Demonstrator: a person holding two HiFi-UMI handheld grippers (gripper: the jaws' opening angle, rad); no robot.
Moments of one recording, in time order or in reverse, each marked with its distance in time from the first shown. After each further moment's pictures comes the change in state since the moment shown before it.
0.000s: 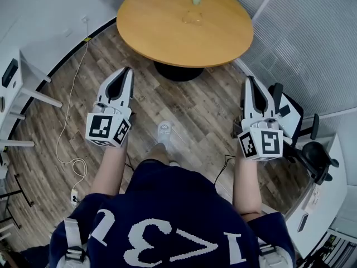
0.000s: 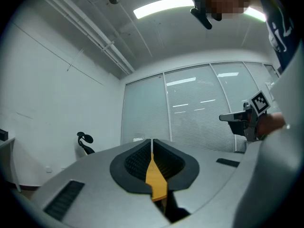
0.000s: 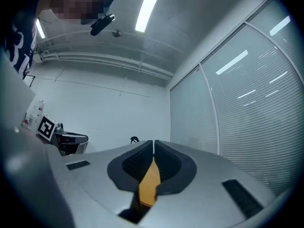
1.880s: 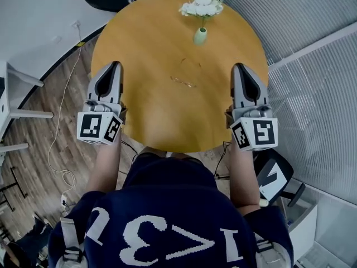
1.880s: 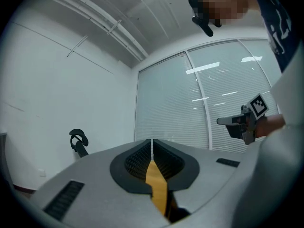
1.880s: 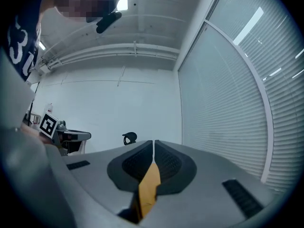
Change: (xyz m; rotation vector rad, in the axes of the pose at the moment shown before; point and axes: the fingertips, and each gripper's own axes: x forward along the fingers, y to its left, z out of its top) left arm 0.434 0.172 -0.053 -0.023 0.025 0.204; right arm 0.490 -0.203 -0.080 0.008 0.060 0.252
